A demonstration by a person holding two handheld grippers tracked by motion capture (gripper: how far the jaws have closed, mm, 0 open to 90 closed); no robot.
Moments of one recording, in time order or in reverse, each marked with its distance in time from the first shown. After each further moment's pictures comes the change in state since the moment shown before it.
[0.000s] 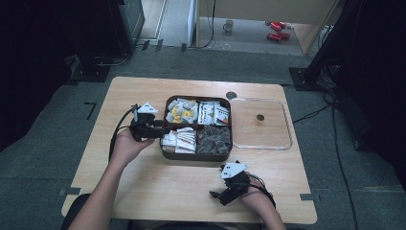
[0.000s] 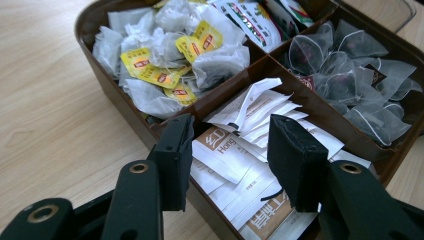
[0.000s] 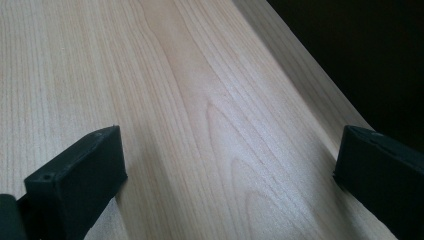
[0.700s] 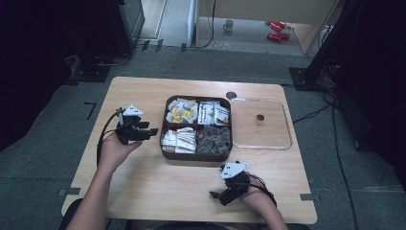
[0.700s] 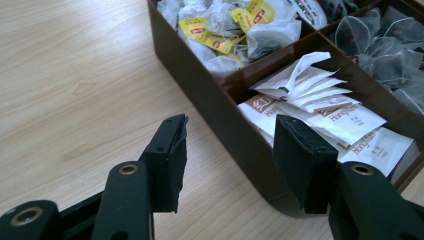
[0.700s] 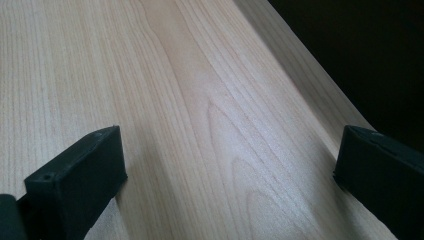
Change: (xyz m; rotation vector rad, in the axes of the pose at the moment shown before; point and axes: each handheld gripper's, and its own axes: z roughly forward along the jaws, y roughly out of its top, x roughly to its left) left arm 0.020 -0.025 -0.024 -0.010 0.081 -0.072; right arm 0.000 0.000 0.000 0.000 0.001 -0.001
